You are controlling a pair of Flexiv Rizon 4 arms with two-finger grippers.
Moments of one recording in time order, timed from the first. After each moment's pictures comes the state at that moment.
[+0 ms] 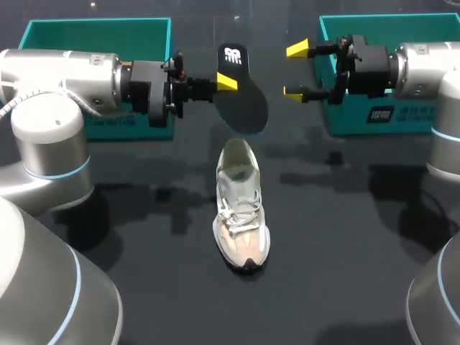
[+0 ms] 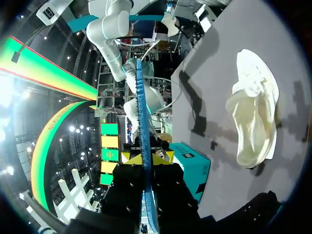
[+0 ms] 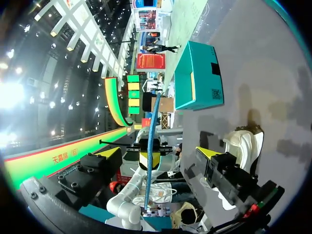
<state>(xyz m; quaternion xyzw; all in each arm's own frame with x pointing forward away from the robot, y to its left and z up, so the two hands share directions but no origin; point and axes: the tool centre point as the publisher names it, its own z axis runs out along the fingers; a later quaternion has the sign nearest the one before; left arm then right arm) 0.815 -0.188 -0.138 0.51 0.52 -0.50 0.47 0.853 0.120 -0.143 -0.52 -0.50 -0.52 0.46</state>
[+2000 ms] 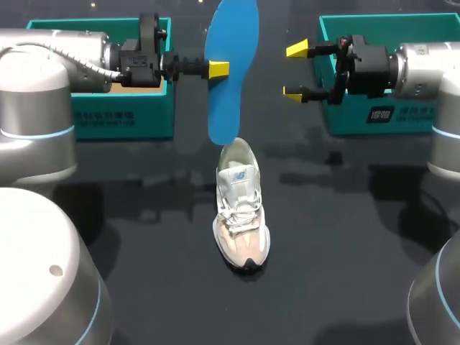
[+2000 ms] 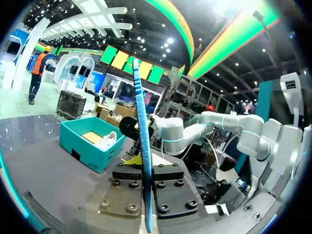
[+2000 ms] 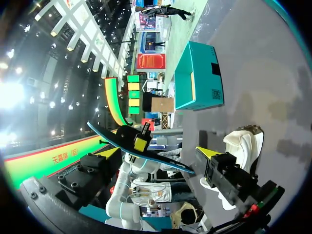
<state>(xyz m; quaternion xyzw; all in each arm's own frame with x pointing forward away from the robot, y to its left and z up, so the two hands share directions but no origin) 0.822 -0.174 -0.118 -0.17 0.72 -0.66 -0.13 0.853 0.120 -0.143 -0.52 -0.50 -0.52 0.46</state>
